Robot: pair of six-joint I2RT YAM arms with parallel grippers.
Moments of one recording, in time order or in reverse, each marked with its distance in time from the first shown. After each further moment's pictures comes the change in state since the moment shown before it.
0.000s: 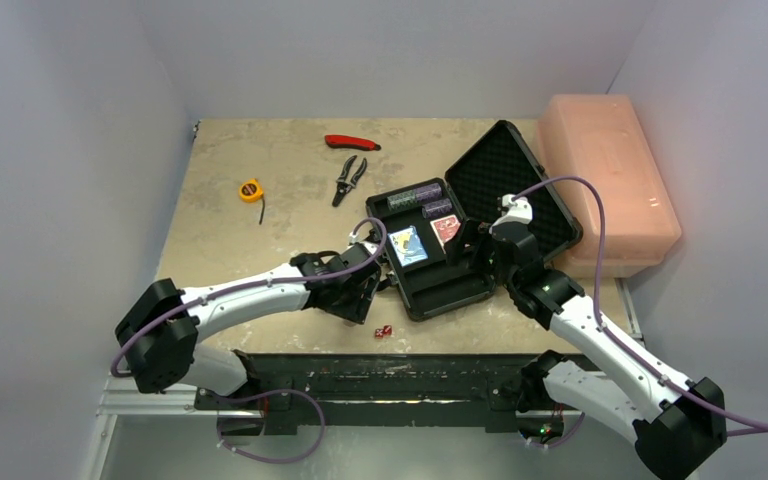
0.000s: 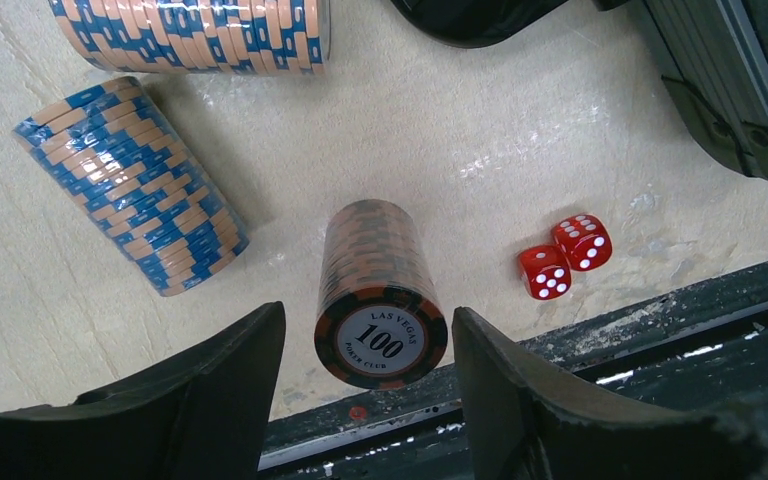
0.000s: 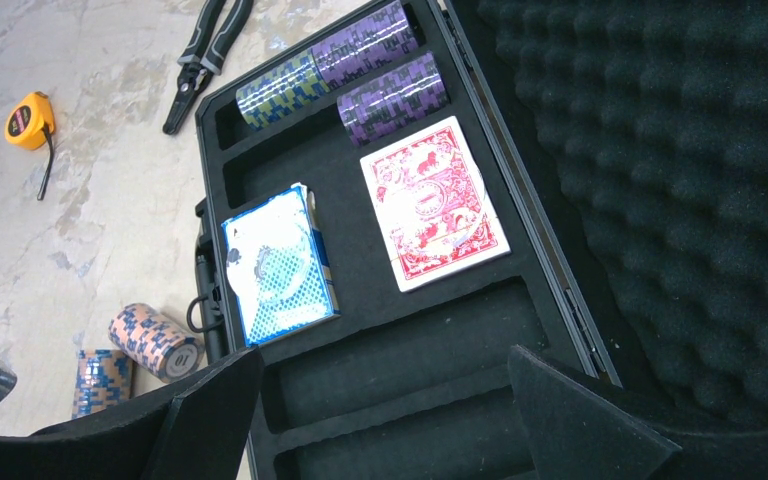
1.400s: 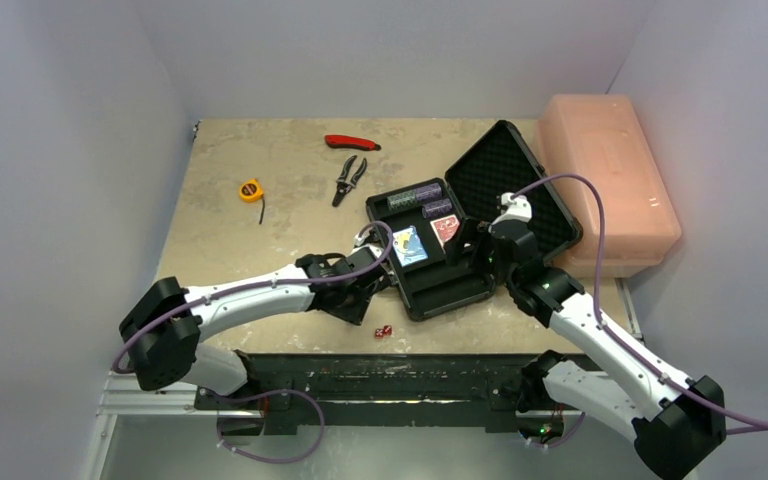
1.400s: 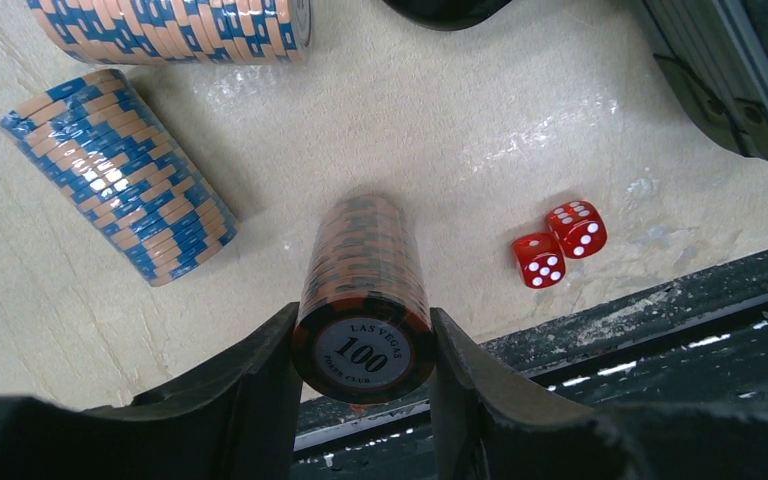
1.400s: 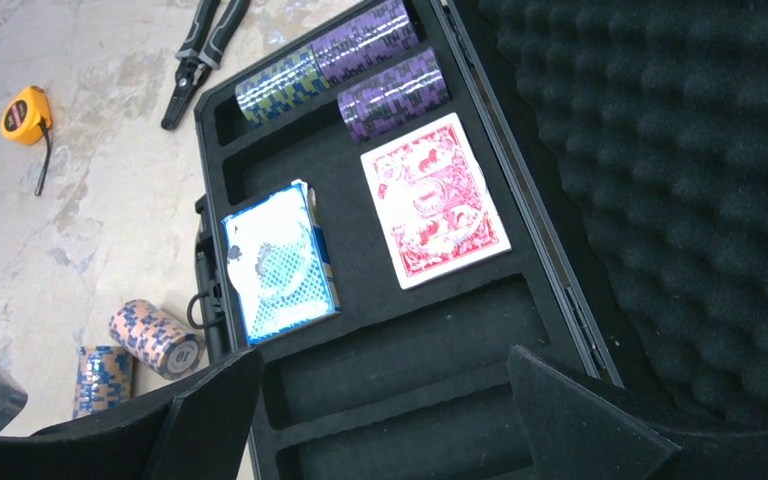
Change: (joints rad) left arm -0.040 0.032 0.027 -0.032 -0.022 -0.002; right arm 0.000 0.005 0.010 -0.019 -0.003 0.000
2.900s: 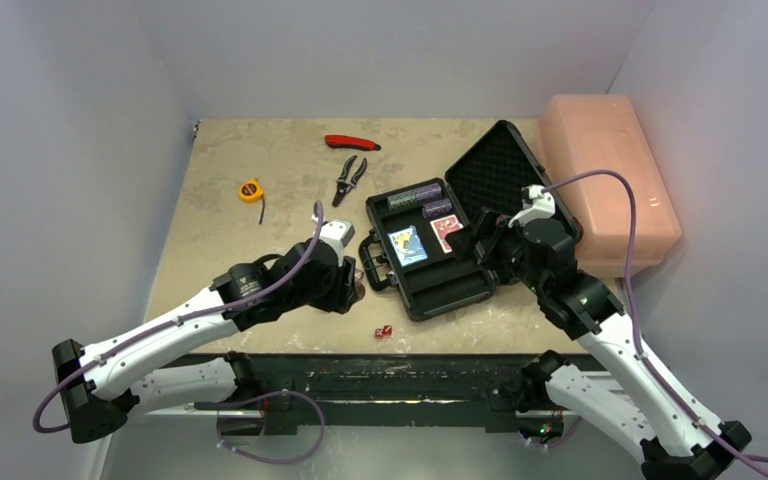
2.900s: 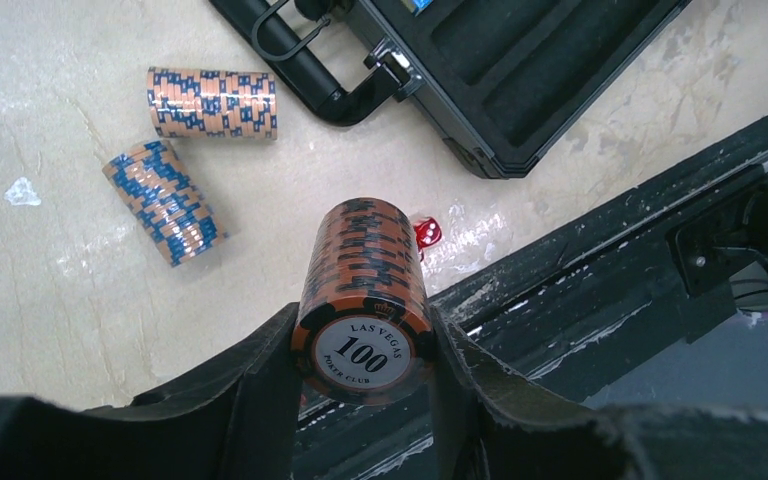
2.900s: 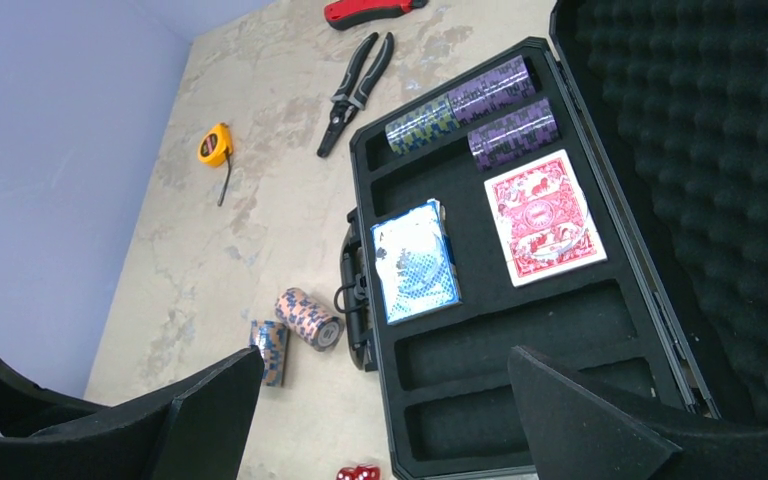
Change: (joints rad) left arm 0.000 -0.447 0.021 -0.034 0.009 -0.042; right arm 0.000 -0.140 0.180 -0.168 -0.132 0.072
